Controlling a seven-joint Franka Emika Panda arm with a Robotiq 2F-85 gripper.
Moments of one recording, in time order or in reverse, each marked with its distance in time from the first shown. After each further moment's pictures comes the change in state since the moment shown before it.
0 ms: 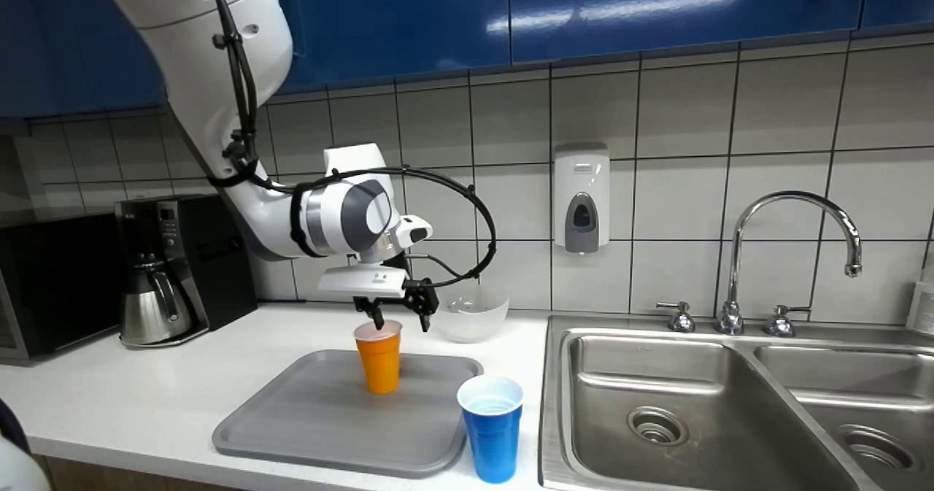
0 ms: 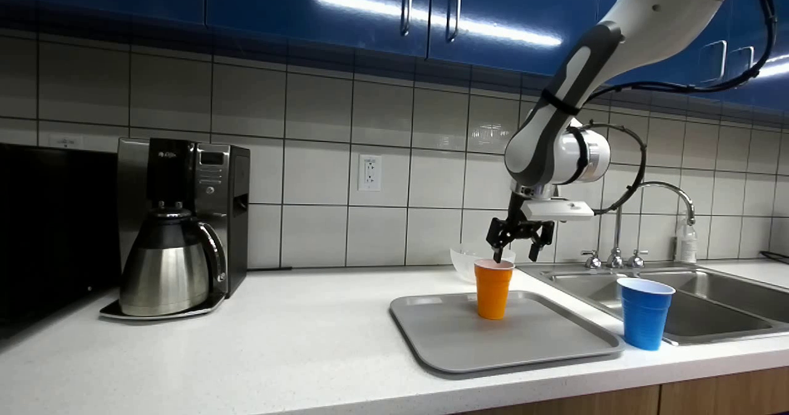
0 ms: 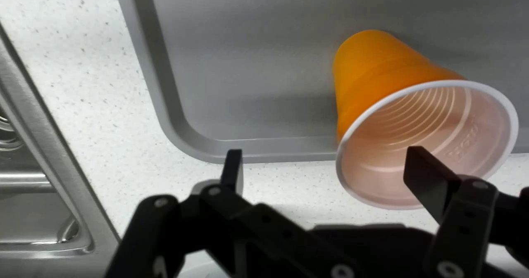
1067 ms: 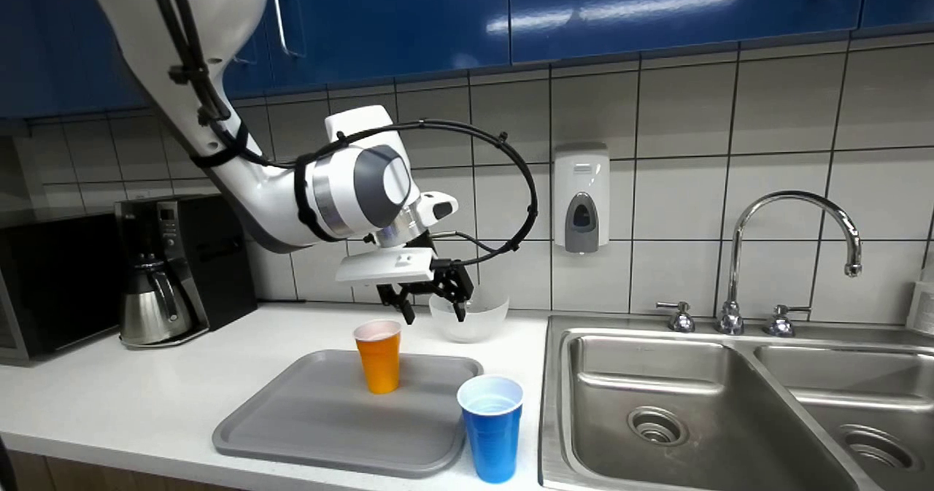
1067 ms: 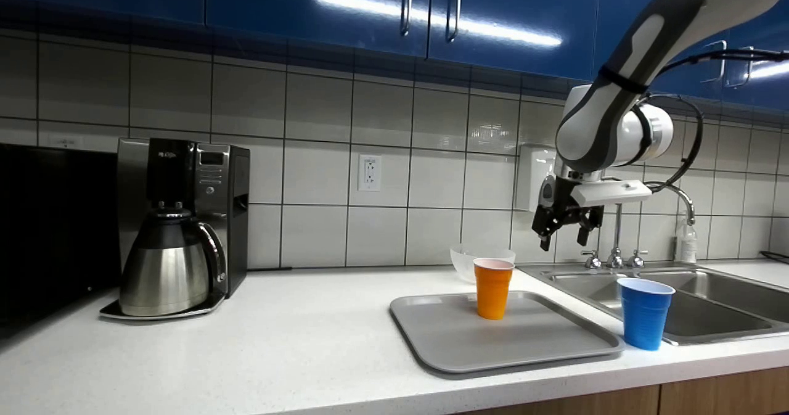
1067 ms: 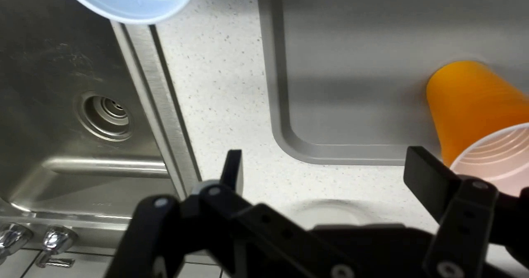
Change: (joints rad) arm -0.104 -0.209 -0.049 -0.148 -0.200 -0.029 0.042
